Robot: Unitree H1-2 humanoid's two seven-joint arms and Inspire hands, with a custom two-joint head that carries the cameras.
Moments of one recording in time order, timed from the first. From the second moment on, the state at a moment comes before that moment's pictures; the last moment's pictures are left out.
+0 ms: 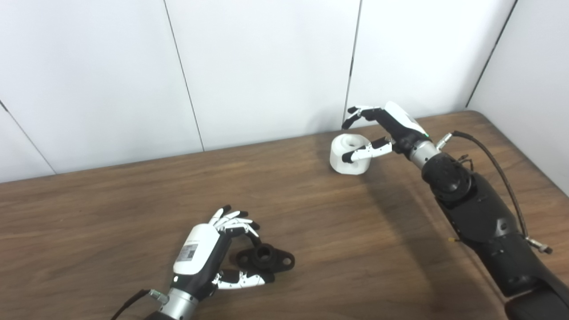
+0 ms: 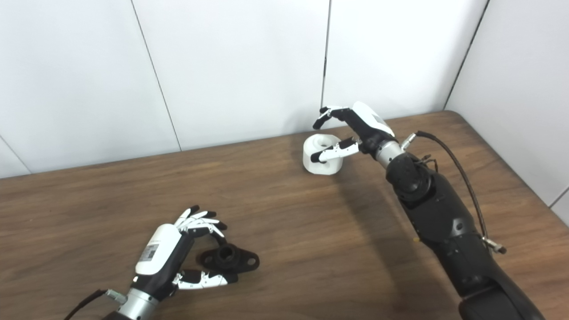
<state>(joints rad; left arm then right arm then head) -0.16 0.18 -0.34 0.08 0.70 -0.30 0.03 -0.53 -0.53 0.11 0.29 -0.36 -0.01 0.13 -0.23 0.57</state>
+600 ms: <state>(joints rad) -0.16 0.18 -0.33 0.07 0.69 -0.30 0.02 -0.54 -0.52 0.09 0.41 -0.35 -0.03 0.16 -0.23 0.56</state>
